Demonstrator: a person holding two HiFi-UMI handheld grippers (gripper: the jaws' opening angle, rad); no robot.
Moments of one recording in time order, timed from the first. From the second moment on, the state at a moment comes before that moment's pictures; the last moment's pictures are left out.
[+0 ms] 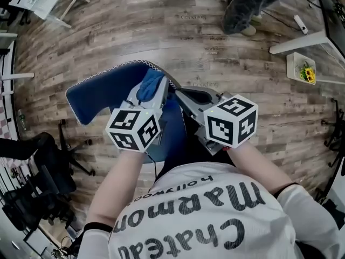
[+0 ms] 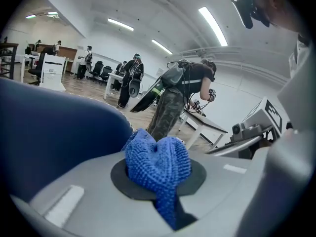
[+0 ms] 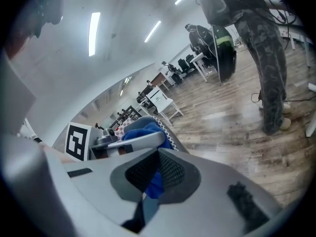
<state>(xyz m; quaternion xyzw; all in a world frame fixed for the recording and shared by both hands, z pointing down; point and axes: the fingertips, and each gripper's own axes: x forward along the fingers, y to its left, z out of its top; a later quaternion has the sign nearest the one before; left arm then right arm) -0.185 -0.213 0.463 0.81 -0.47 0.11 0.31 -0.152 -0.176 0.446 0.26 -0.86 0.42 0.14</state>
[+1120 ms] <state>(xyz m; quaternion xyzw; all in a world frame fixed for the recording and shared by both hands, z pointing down) -0.494 -0.137 0.494 0.62 -0.68 0.25 0.31 -0.234 -0.141 0.453 0.16 -0.88 0.40 0.20</state>
